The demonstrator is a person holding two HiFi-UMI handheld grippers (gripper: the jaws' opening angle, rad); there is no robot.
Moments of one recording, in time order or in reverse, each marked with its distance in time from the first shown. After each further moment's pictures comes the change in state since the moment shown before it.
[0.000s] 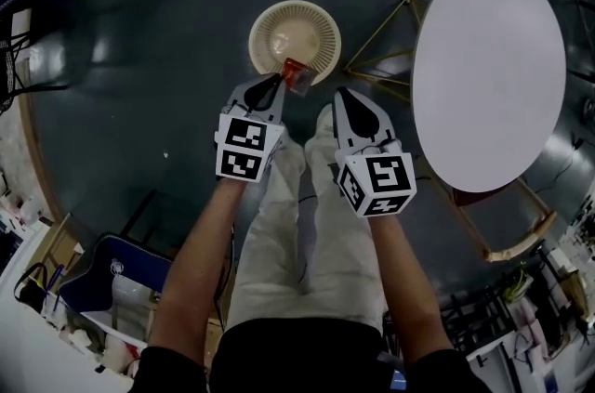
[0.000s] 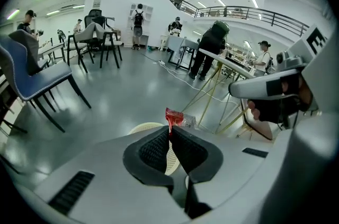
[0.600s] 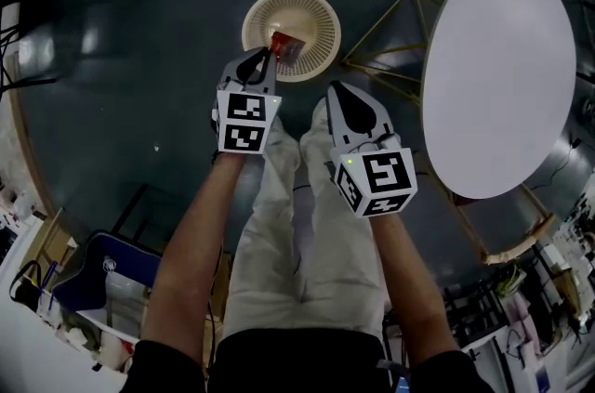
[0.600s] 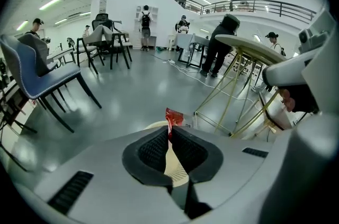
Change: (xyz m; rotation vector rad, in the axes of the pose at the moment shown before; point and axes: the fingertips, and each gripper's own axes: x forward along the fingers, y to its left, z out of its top) left arm 0.064 0.048 -0.028 0.012 0.001 0.131; right arm 0.033 -0.006 -0.026 -0.035 0.050 0.041
